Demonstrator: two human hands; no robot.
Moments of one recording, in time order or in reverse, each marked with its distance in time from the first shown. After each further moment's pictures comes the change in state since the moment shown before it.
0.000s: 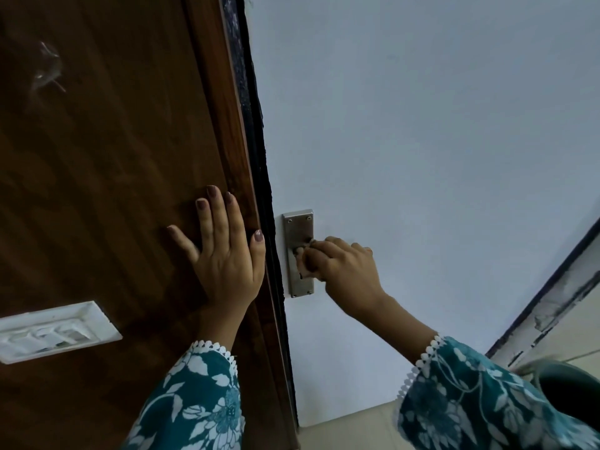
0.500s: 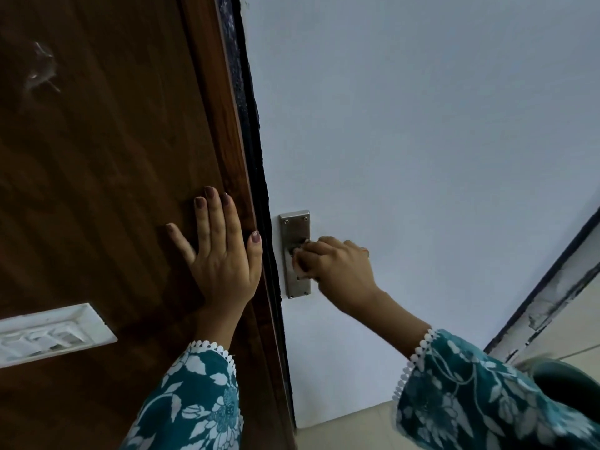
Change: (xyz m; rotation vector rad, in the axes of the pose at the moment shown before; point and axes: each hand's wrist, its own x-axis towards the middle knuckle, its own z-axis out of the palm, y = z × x) left_hand -0.001 -0.001 0.004 -0.013 0.059 0.019; right_hand 0.007 -0.002 -0.005 -0.052 -0.085 -0.005
